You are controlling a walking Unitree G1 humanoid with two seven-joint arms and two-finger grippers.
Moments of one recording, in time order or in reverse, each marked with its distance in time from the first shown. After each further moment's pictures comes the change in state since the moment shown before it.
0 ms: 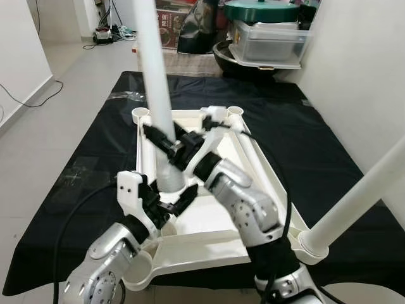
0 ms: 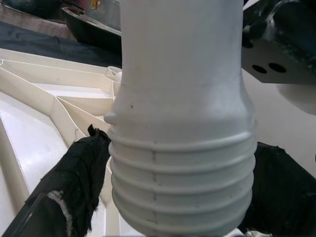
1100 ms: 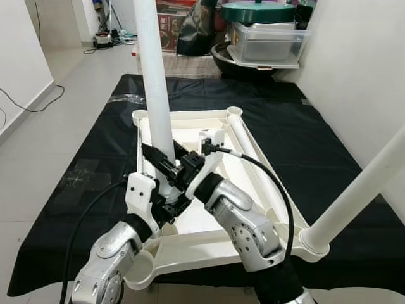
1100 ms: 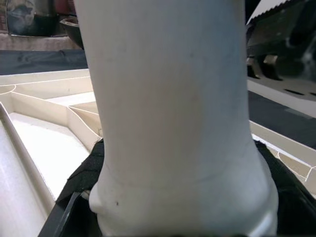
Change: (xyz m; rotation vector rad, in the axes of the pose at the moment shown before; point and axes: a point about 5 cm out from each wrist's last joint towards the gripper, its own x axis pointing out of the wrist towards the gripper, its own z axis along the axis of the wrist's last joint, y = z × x) left arm 0.005 0.005 -0.011 0.272 0.065 0.025; right arm -0.019 0.009 -0.022 -0.014 0.004 0.004
